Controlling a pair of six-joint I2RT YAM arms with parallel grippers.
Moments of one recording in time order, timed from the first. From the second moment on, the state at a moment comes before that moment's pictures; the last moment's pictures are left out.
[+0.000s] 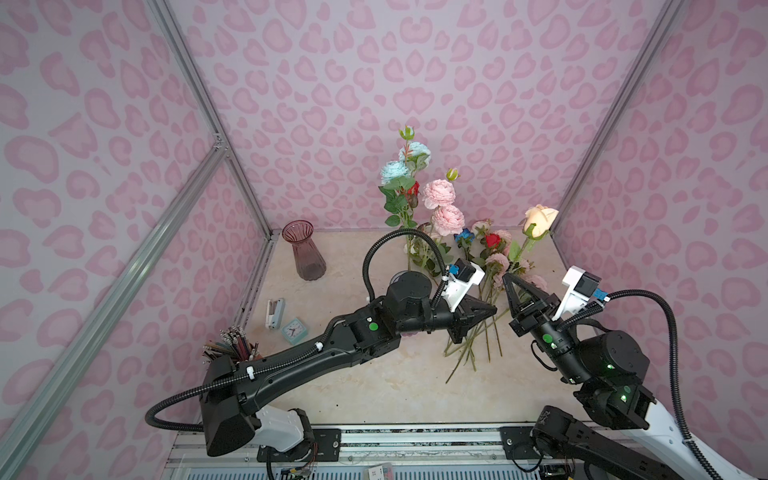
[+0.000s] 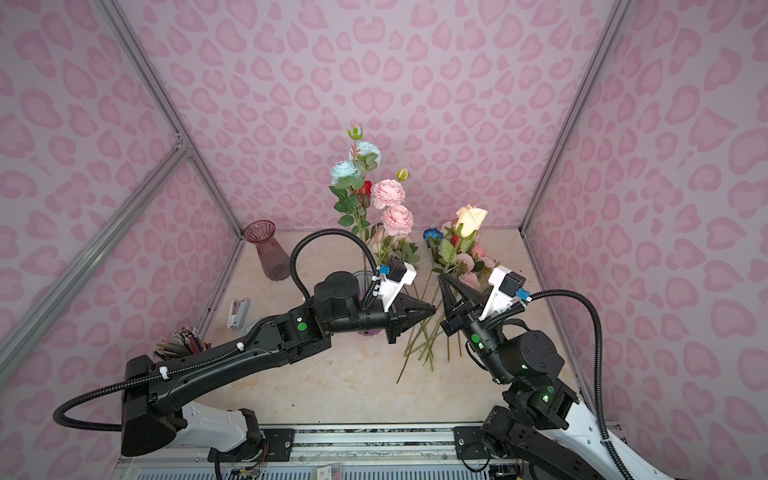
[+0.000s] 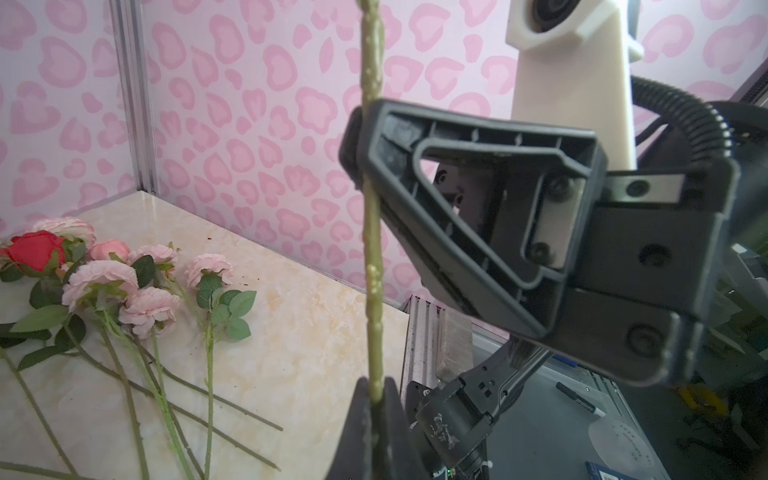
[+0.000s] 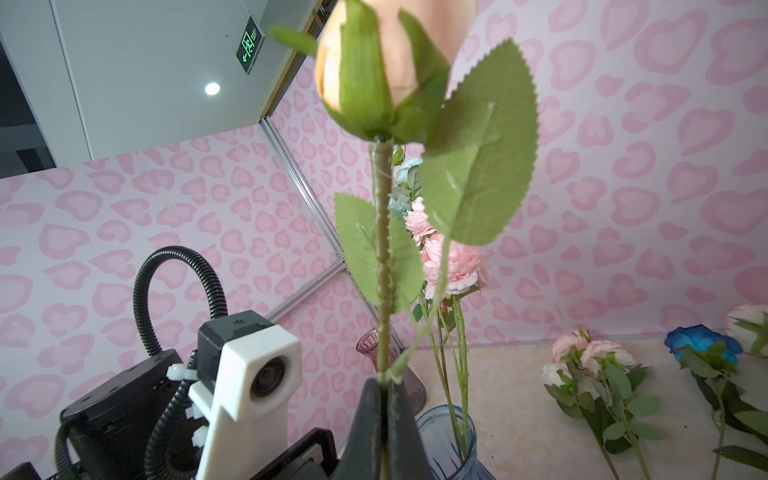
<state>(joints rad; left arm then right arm) -1.07 1.41 1.26 0.03 0.35 -0.31 0.84 0.55 0.77 0.08 0.27 0.50</state>
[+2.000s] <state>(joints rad) -0.78 1.13 1.02 0.01 -0.27 -0.14 0.85 0.56 0.70 -0.03 0.39 0.39</state>
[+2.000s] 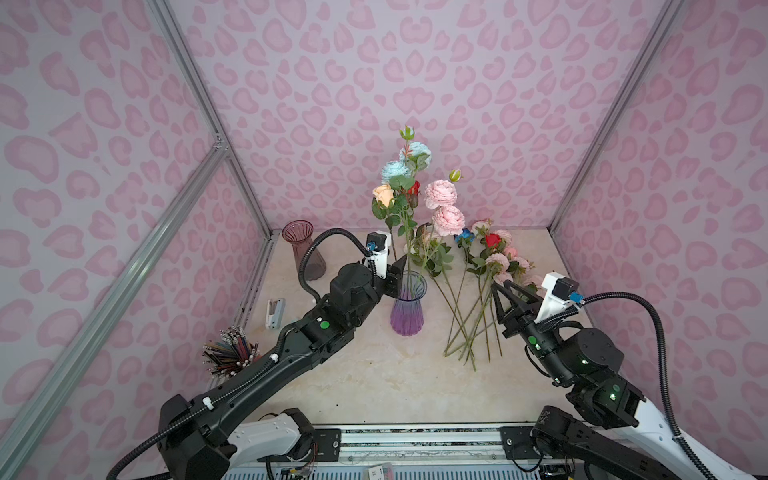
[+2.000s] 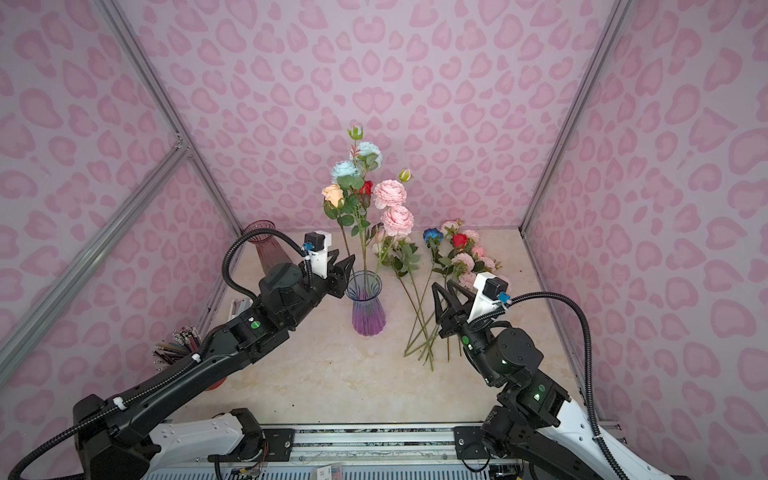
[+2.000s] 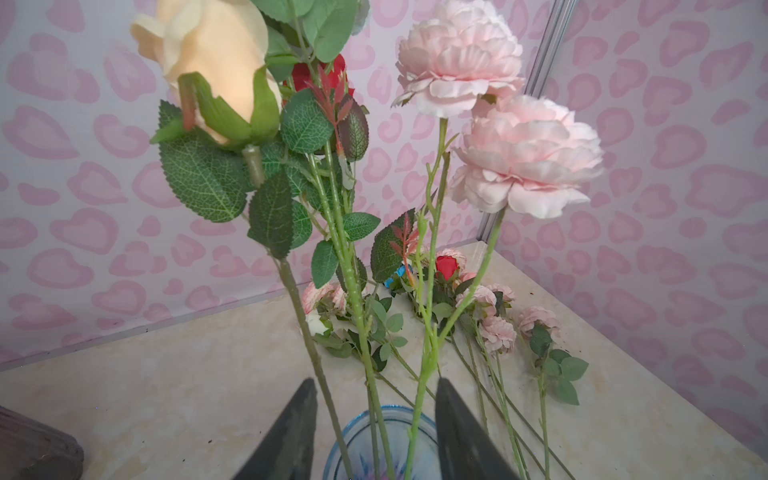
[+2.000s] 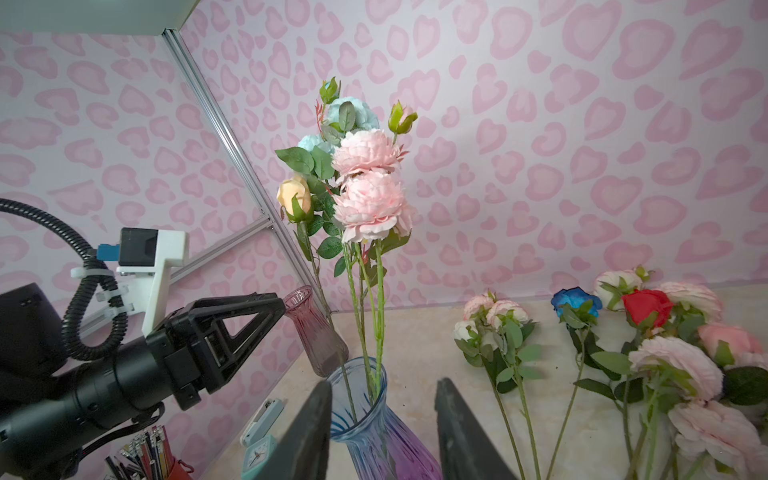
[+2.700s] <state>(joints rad) -0.75 0.91 0.96 -0.17 -0.67 -0.08 0.67 0.95 0.90 -0.19 0.43 0.46</state>
